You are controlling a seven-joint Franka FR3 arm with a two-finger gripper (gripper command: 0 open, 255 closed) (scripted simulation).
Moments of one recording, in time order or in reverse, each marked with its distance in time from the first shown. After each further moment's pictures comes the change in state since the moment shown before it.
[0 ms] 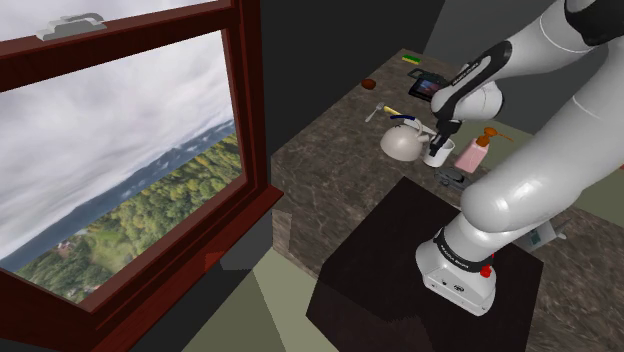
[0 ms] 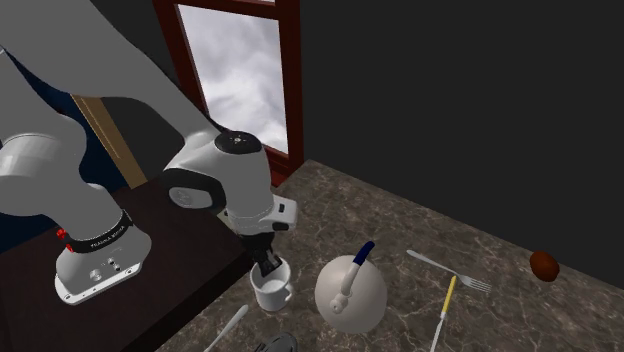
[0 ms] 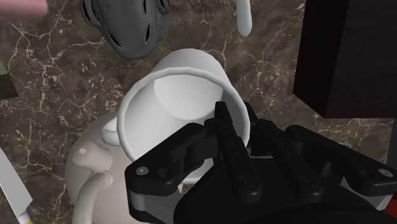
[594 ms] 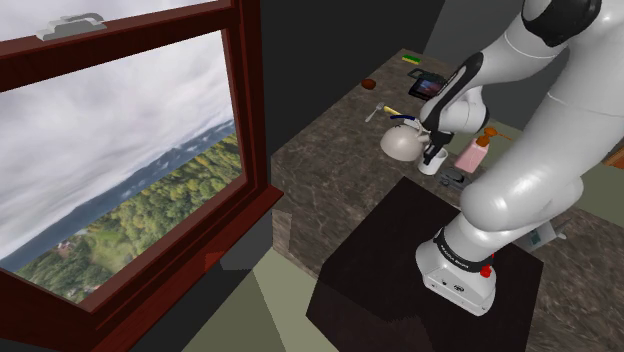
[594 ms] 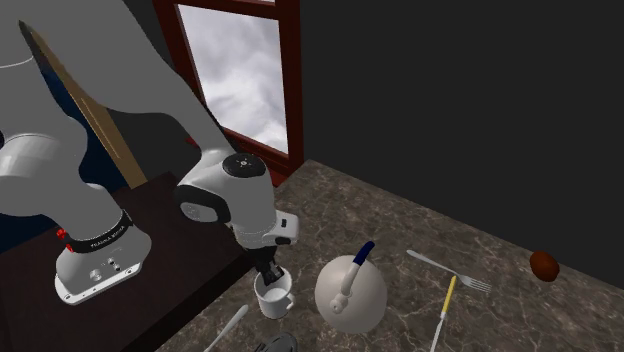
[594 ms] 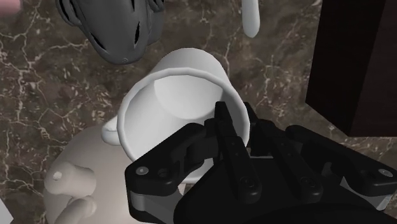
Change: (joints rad) arm -0.024 0.169 0.062 0.004 0.183 0.147 -0.118
